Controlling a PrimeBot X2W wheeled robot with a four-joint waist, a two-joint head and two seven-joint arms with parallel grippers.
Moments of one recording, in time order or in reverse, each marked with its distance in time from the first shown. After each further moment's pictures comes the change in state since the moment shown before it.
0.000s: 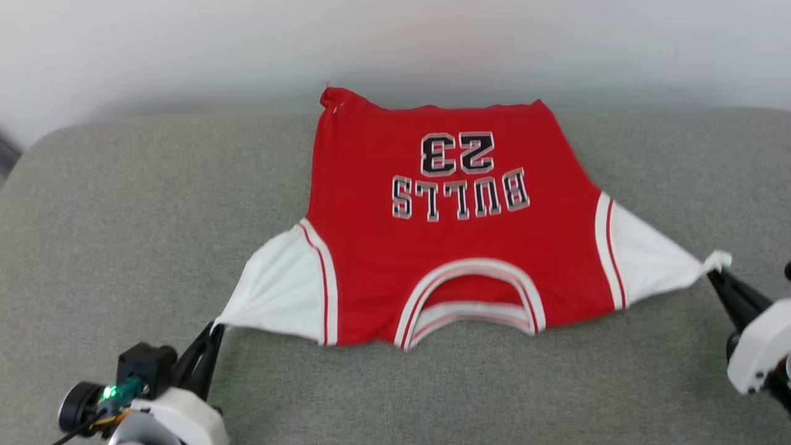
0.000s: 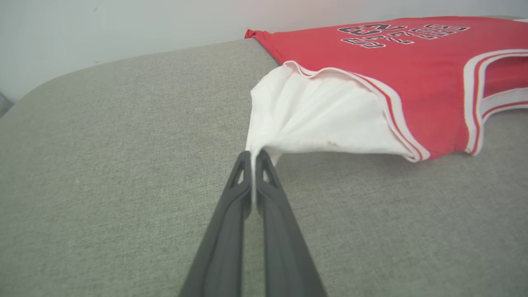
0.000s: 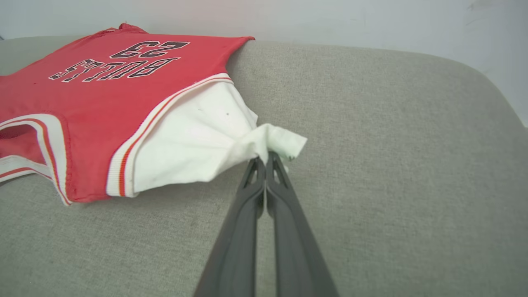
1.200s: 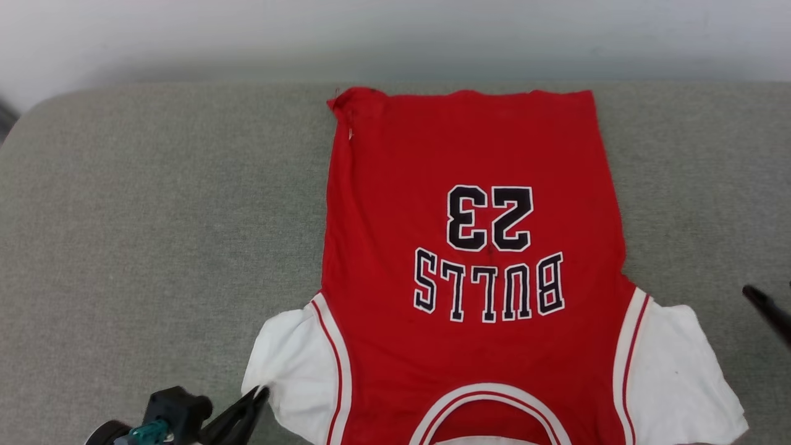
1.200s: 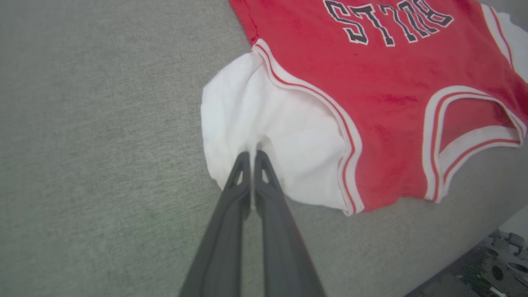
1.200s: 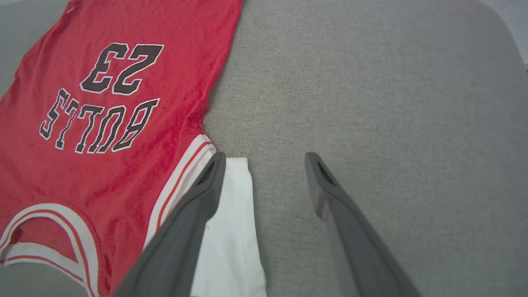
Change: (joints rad) left arm 0.239 0.188 -0.042 -0.443 -0.085 0.030 0.236; right arm 0.328 0.007 -0.406 -0.551 0.052 -0.001 0.567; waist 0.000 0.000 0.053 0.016
